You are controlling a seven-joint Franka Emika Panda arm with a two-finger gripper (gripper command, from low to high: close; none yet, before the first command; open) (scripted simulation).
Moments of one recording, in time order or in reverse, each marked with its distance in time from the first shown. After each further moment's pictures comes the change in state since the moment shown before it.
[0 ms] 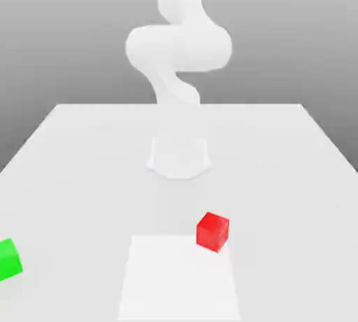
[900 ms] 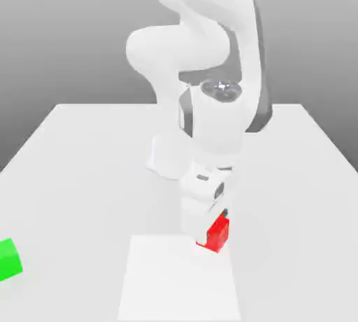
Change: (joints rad) arm 0.225 0.904 -0.023 -0.551 0.076 0.731 -0.810
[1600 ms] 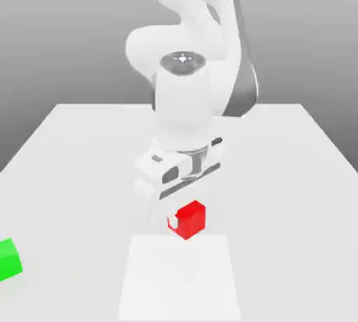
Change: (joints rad) arm -0.215 -0.172 -0.172 0.175 0.033 -0.356 0.197
